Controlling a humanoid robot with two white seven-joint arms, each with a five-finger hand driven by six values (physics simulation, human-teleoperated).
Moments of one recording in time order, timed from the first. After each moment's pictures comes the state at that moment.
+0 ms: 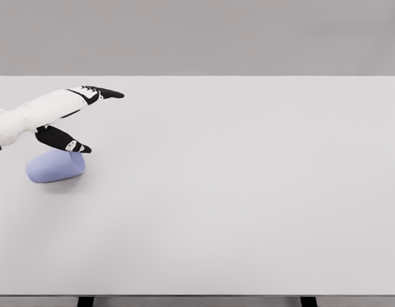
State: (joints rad) left arm -0.34 0.80 -0.22 -1.76 -0.07 -0.26 -0.61; right arm 0.03 0.00 -0.05 0.00 0.10 -0.08 0.09
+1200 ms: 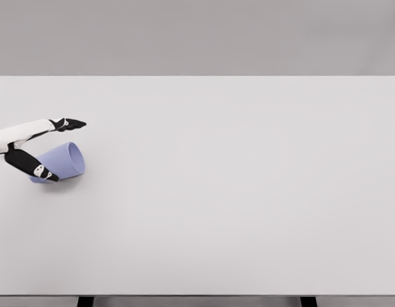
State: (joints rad) left arm -0.38 1.15 -0.53 -1.76 0.28 0.07 -0.47; right arm 0.06 0.00 -0.05 -0.01 0.10 -0.08 0.09
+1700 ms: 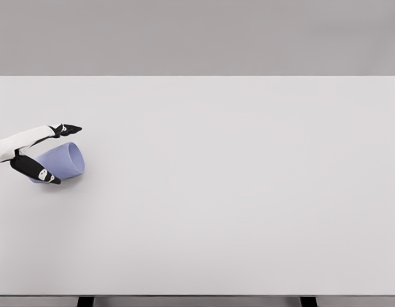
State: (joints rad) left arm -0.33 1.10 -0.54 -1.75 0.22 0.18 -0.40; right arm 0.06 0.00 -0.05 -0.01 0.10 -0.08 0.09
